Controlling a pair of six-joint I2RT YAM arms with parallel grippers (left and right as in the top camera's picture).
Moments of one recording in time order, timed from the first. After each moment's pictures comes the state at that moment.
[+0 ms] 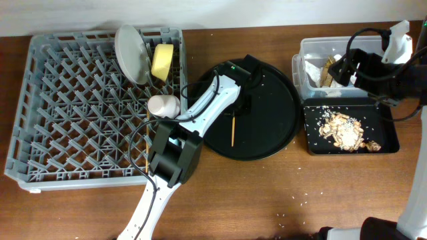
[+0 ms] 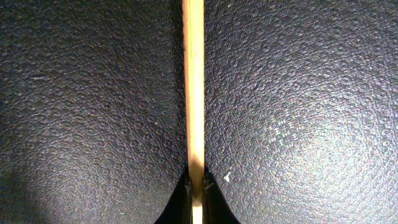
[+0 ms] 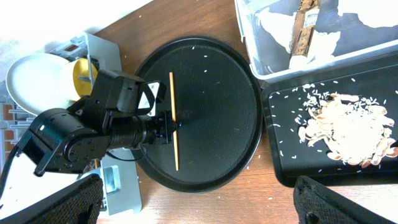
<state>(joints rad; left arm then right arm) -0.63 2.55 2.28 -1.20 0.02 -0.50 -0.25 1.56 2.00 -1.46 -0.42 0.18</state>
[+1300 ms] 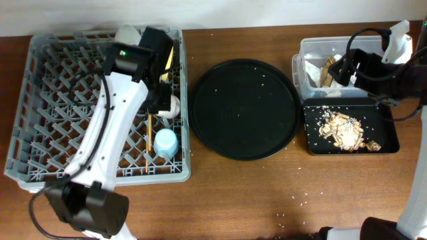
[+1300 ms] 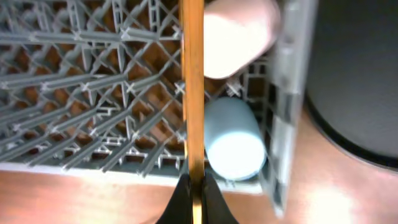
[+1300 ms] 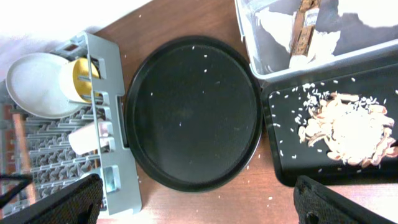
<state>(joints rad) -0.30 1.85 1.89 -1.51 -0.19 -0.31 -0.25 1.56 1.99 -1.46 -0.42 0.18</state>
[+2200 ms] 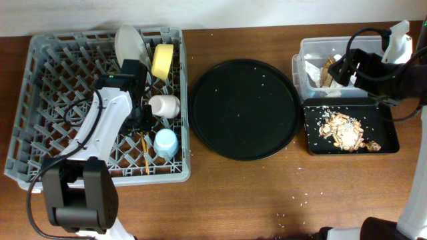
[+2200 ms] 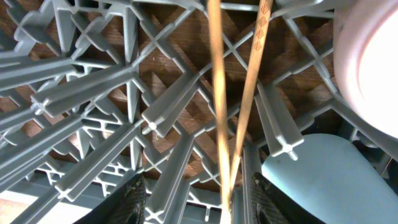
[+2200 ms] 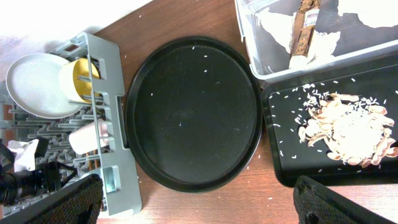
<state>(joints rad) -0.11 1.85 1.46 -1.16 -0.20 -0.22 -0.25 1.56 2.00 -1.46 -0.42 0.18</state>
